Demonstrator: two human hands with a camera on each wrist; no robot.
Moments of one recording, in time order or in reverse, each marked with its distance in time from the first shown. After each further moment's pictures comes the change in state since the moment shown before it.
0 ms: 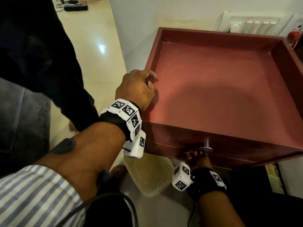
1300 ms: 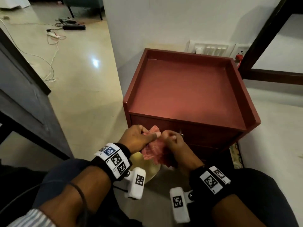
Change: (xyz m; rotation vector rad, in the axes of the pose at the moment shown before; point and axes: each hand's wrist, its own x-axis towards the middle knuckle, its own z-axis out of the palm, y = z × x) left_hand -0.168 0.019 0.006 -0.547 -0.496 -0.265; right_hand -0.210 -0.028 -0.001 -0.993 -0.724 -0.383
